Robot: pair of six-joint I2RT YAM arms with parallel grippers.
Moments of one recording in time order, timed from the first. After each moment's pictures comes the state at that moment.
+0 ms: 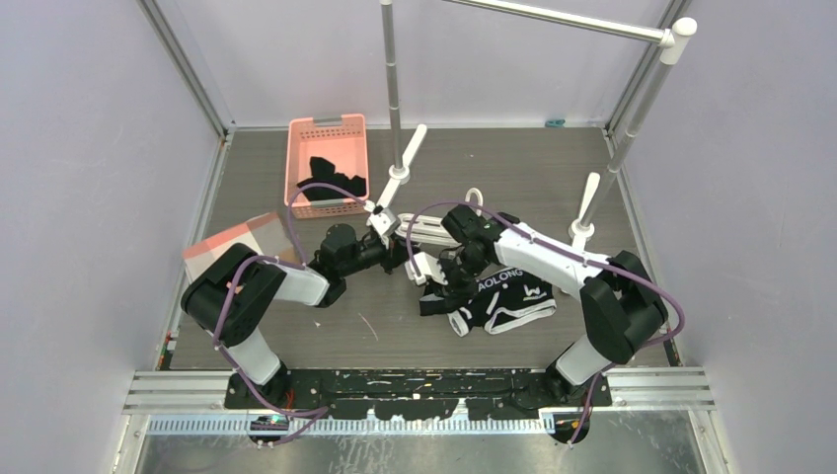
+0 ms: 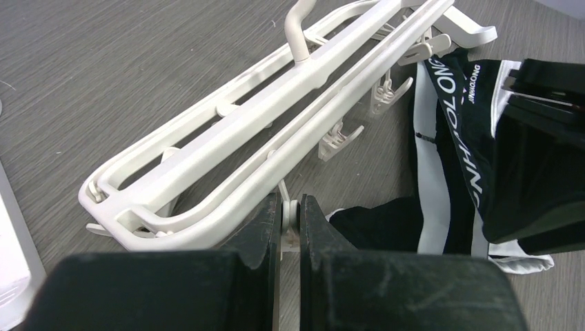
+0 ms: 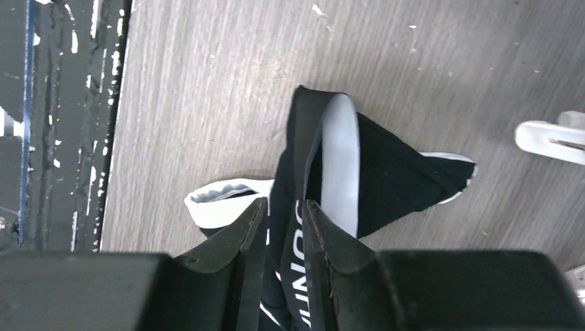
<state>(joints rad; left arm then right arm) -0.59 1.68 0.53 0.99 0.46 -0.06 0.68 1.57 1.07 -0.83 -0.60 -1.08</state>
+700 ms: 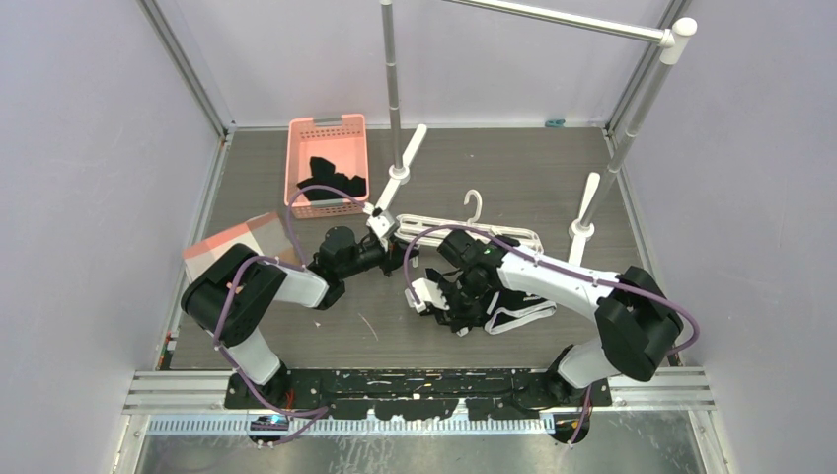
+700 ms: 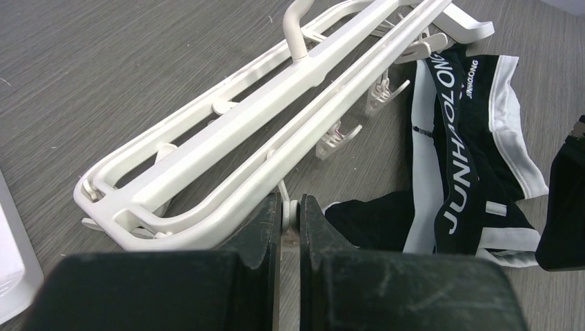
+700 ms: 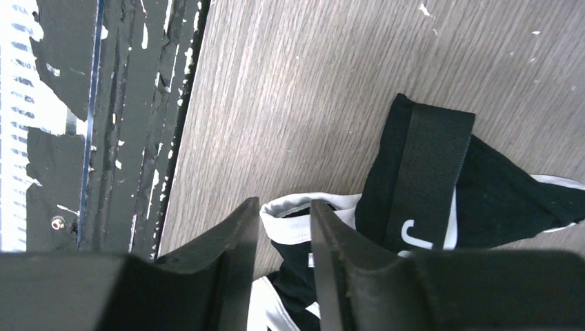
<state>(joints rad) -0.59 1.68 0.51 1.01 0.47 -0.06 0.80 1.46 0.92 -0.81 -0.56 -0.99</state>
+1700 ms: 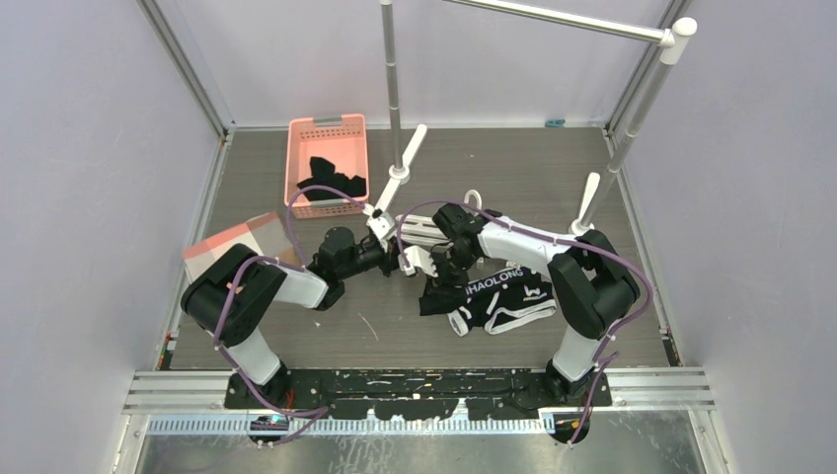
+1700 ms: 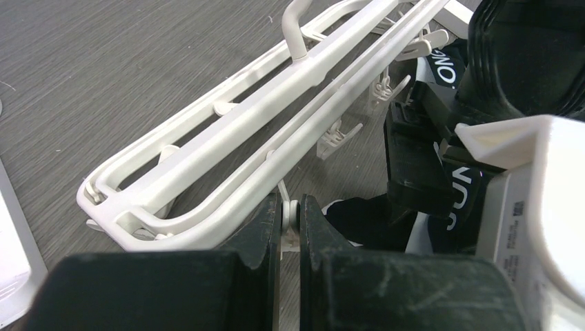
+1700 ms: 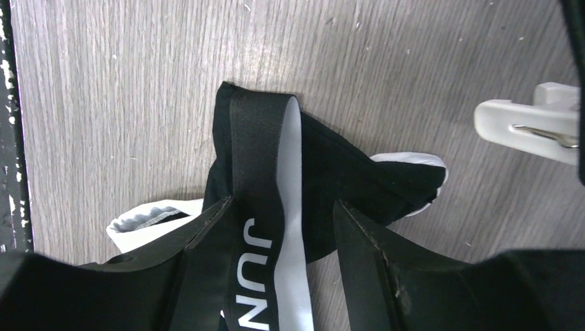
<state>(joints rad) -0.59 1.68 0.51 1.02 0.47 -0.04 0.67 1.72 1.09 -0.70 -0.54 -1.02</state>
